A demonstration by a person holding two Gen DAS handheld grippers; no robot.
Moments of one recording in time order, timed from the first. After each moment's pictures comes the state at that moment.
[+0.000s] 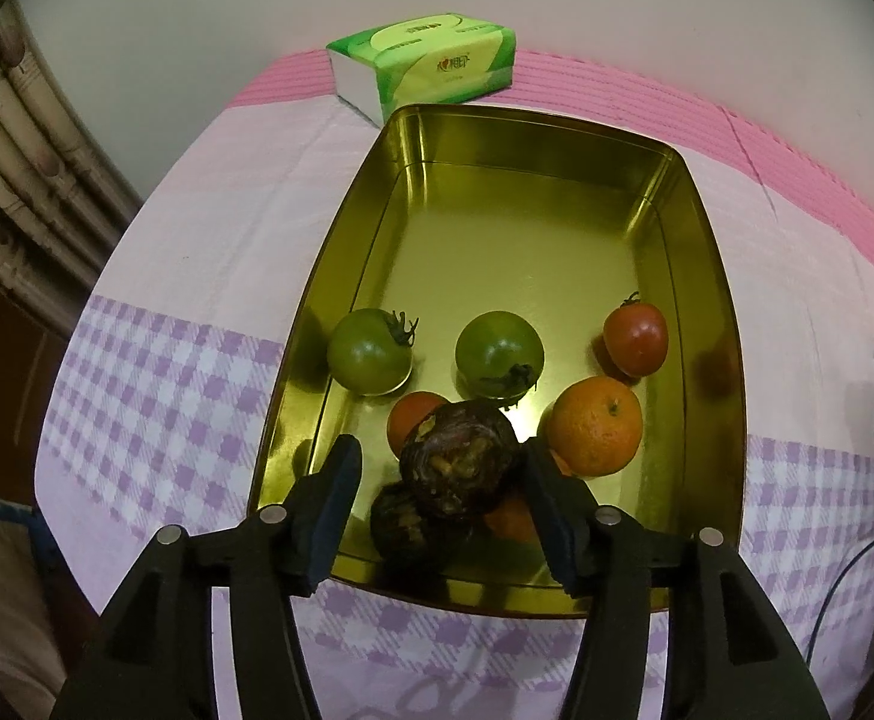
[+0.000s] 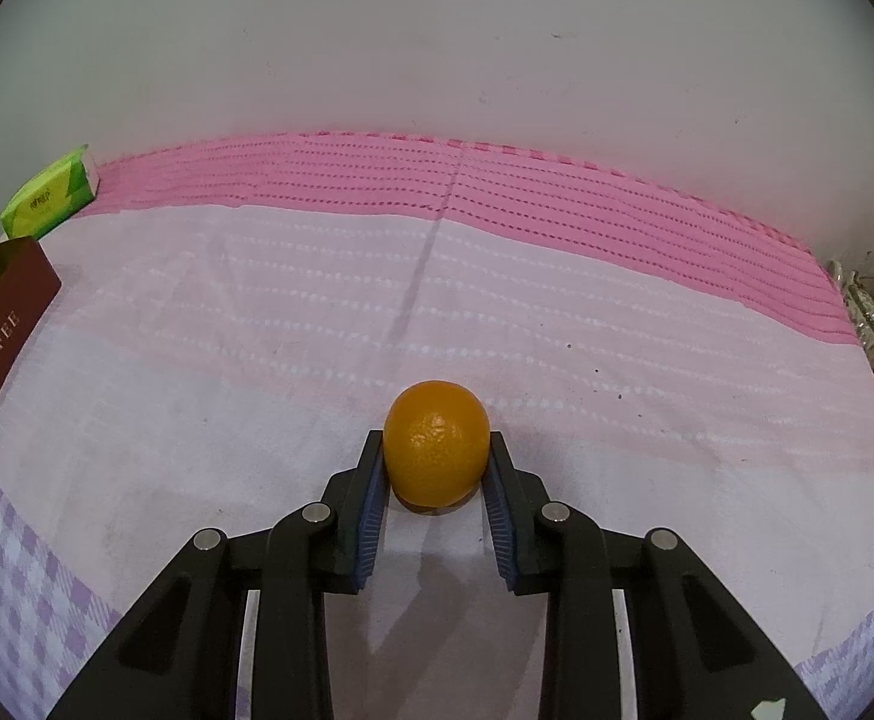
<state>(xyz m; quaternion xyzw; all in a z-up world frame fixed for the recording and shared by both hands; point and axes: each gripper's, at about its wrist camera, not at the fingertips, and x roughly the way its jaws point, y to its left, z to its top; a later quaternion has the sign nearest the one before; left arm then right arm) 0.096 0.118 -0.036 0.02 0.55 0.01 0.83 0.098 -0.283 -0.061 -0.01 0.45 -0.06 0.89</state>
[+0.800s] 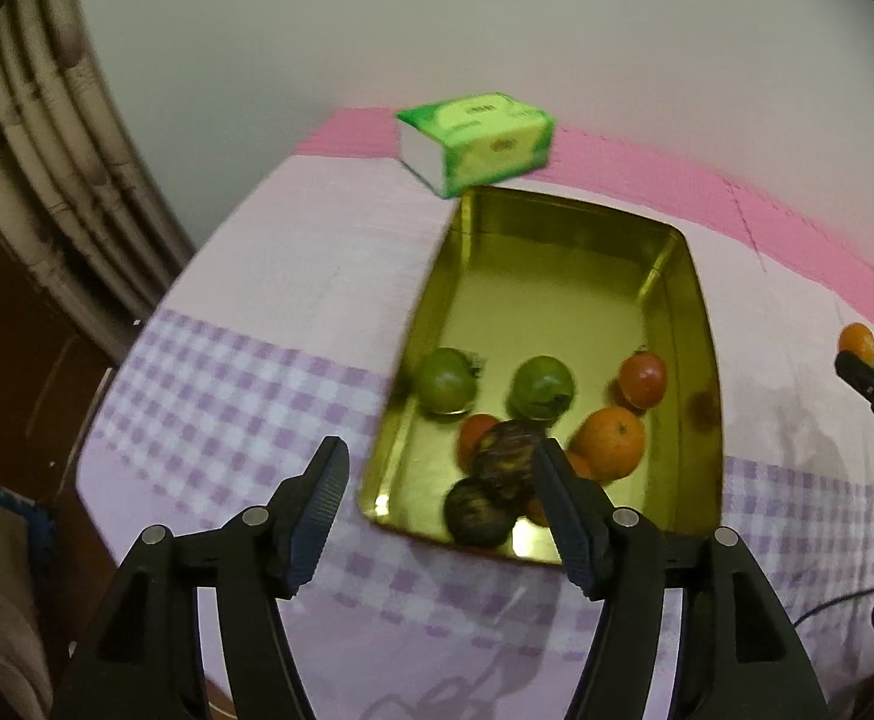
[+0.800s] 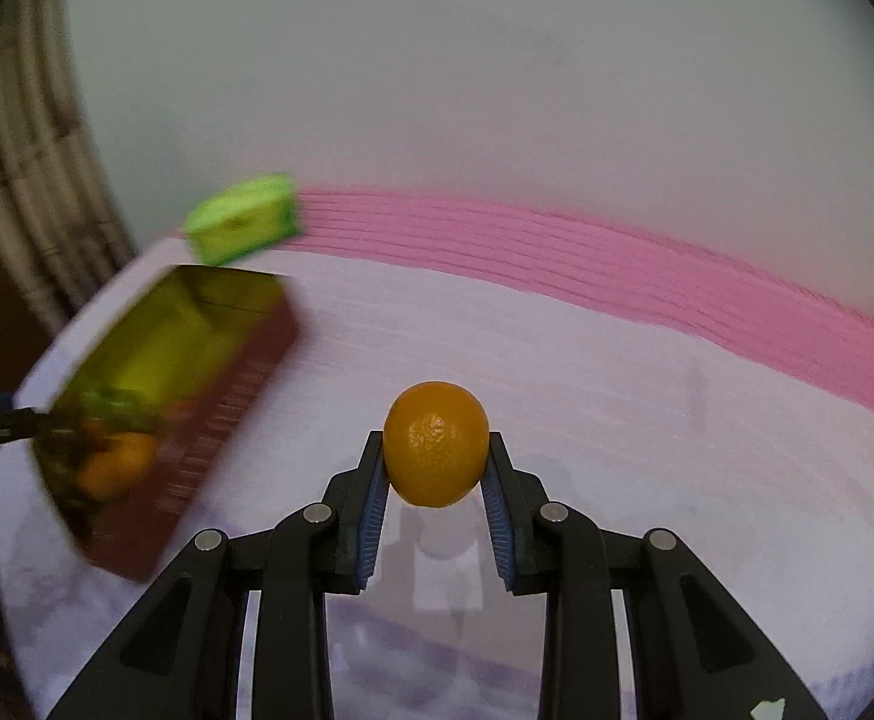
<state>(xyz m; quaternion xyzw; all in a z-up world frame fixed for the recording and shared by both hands) 0.058 0.149 0.010 0.00 0.49 0.04 0.87 0.092 -0.146 0.005 0.00 0.40 0.11 0.91</state>
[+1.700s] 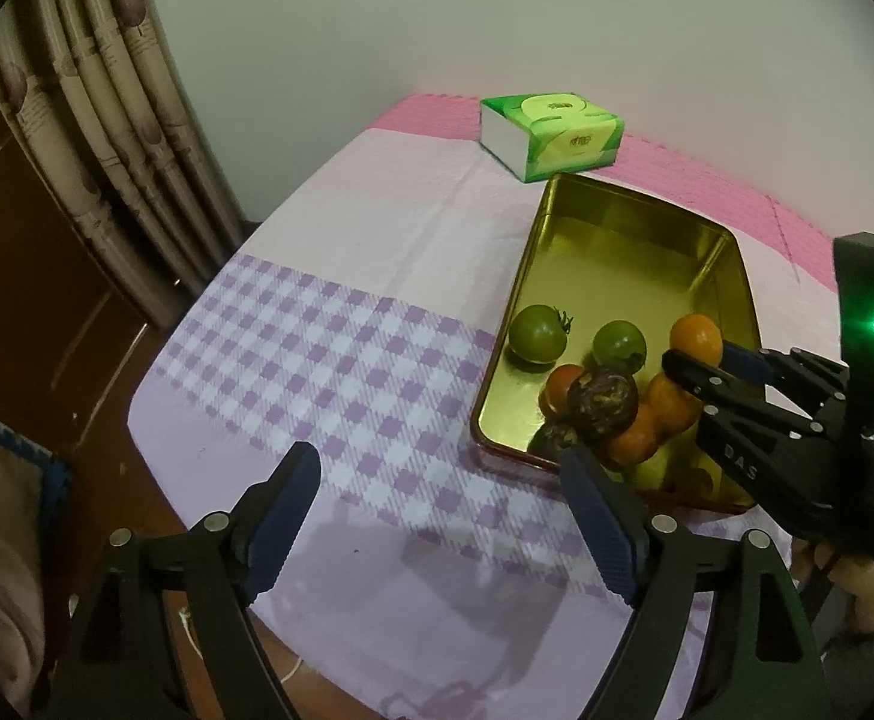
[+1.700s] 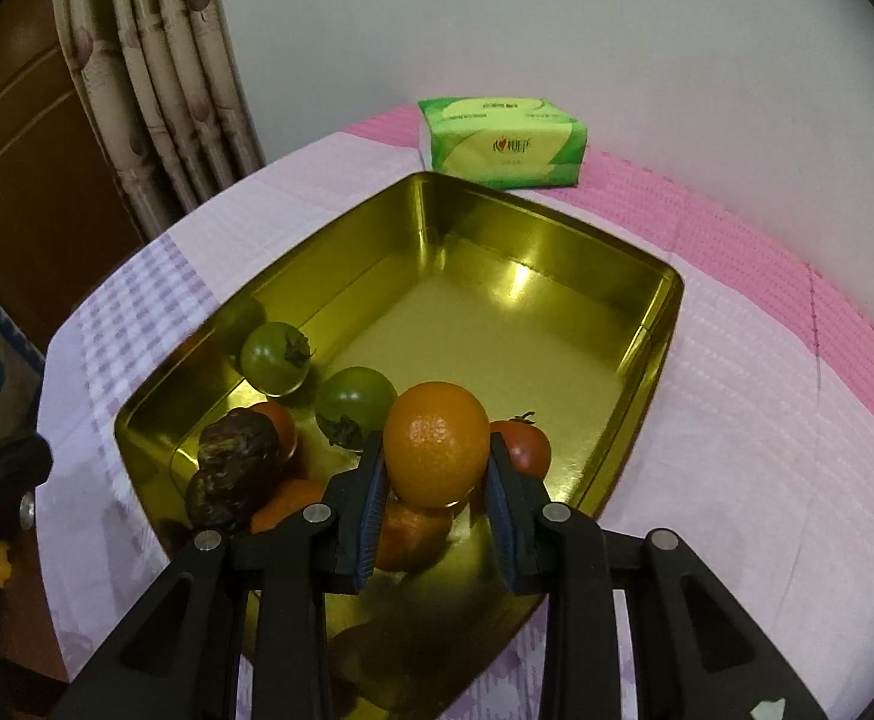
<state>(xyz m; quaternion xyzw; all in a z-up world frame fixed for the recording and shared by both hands) 0.019 0.185 0.014 -0.03 0.50 0.09 0.86 0.112 0.037 -0.030 -0.08 0.45 0.22 0.86</state>
